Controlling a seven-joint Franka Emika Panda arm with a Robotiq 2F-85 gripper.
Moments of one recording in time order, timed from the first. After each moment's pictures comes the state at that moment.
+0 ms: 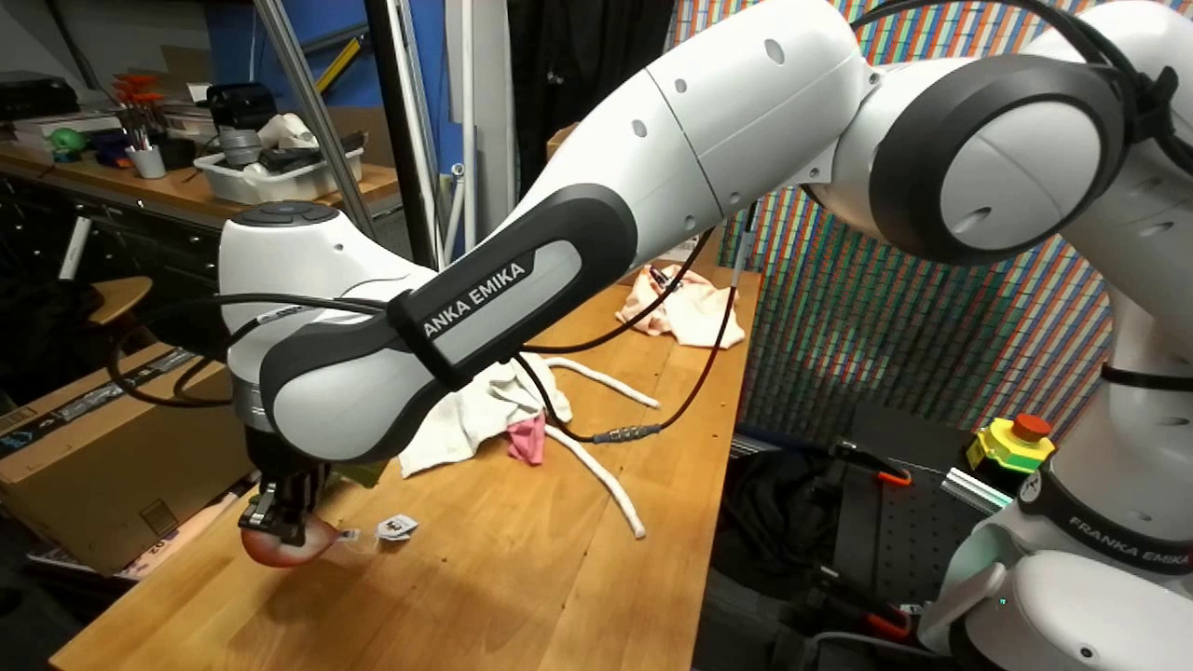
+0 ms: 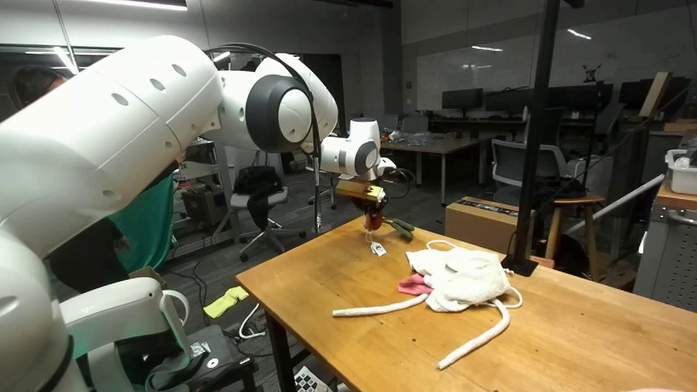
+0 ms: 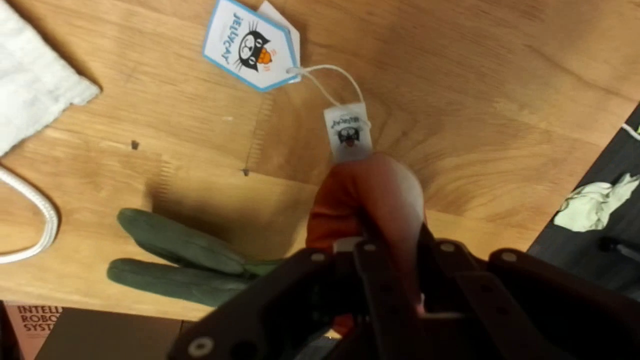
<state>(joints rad) 0.40 0.99 0.15 -1.17 -0.06 2.40 0.02</state>
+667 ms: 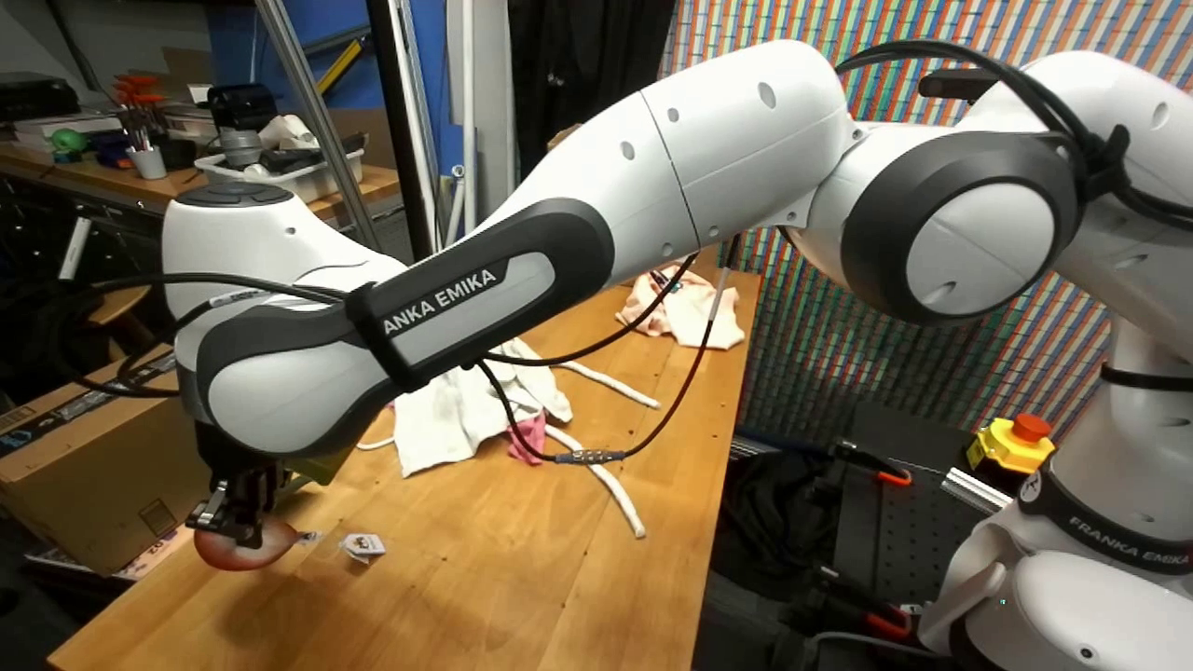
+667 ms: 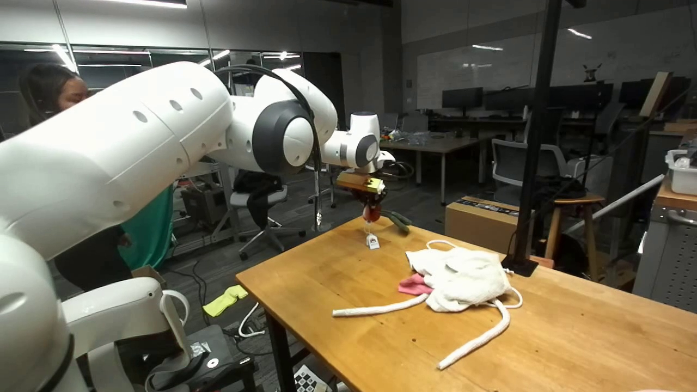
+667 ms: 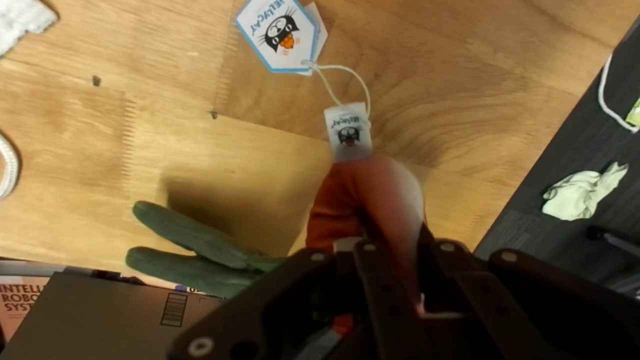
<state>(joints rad) 0.43 1.11 0.16 -0.92 -0.05 2.28 0.02</state>
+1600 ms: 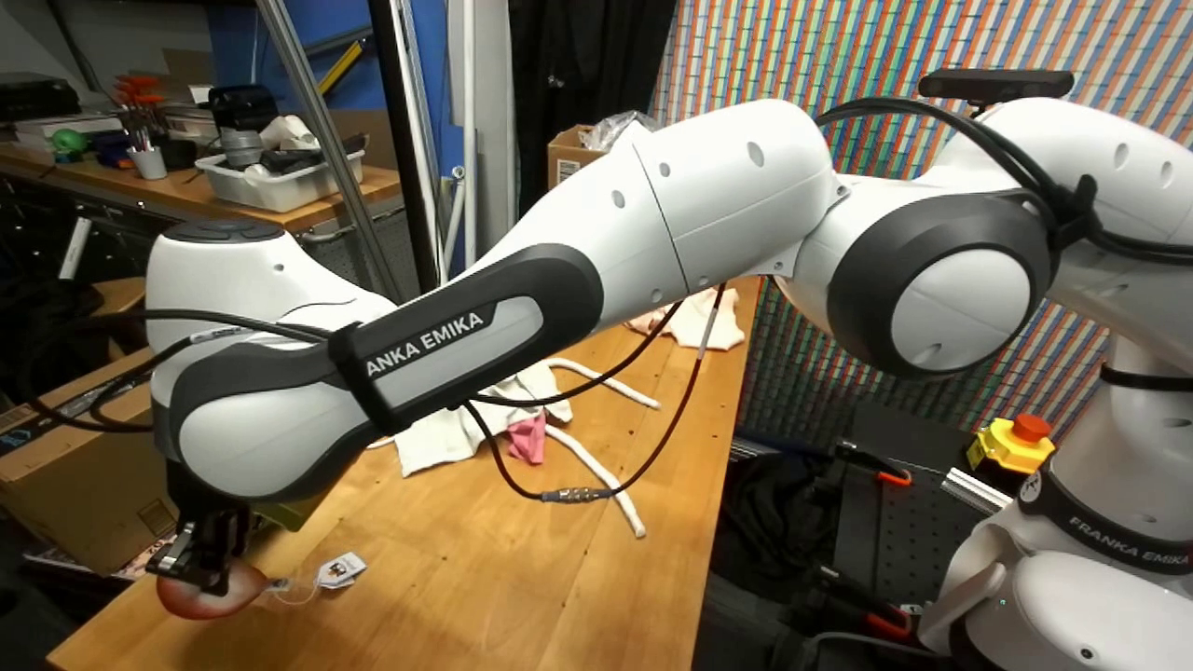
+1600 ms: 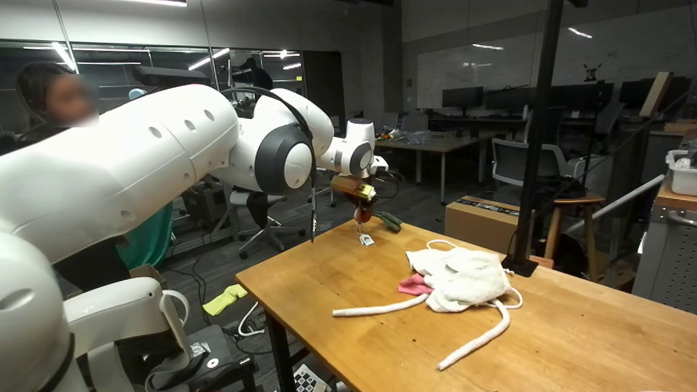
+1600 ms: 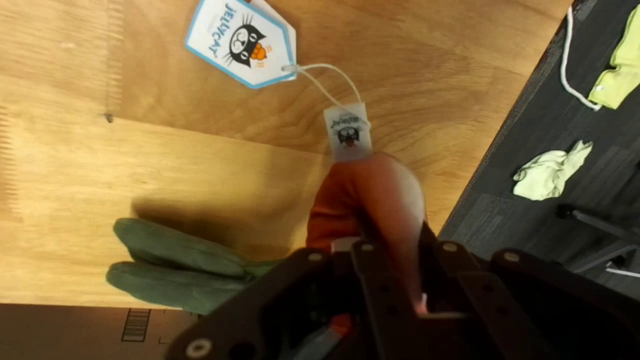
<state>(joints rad) 0.46 1.21 0.19 -0.79 -0.01 2.28 0.04</state>
